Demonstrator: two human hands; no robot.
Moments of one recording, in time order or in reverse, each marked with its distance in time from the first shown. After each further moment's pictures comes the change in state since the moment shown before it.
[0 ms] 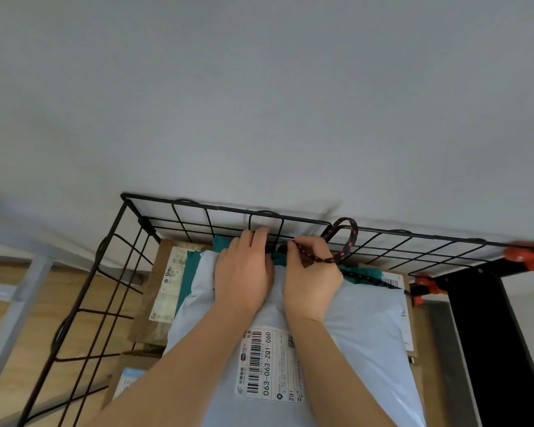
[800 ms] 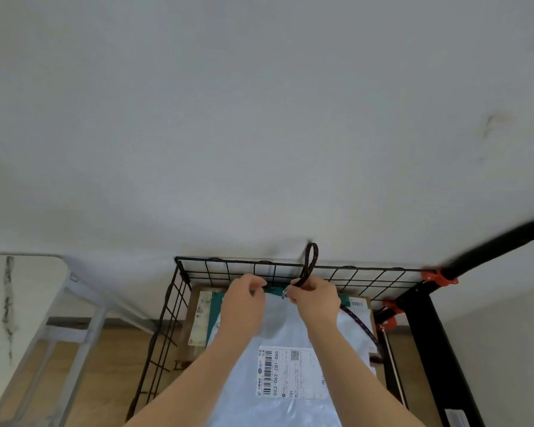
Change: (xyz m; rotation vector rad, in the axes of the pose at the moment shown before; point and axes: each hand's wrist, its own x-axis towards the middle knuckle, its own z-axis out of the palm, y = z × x) left_hand -0.049 0.046 -0.139 -0.648 -0.118 -0.345; right_hand -0.011 -0.122 -0.091 -0.134 -0.310 0.380
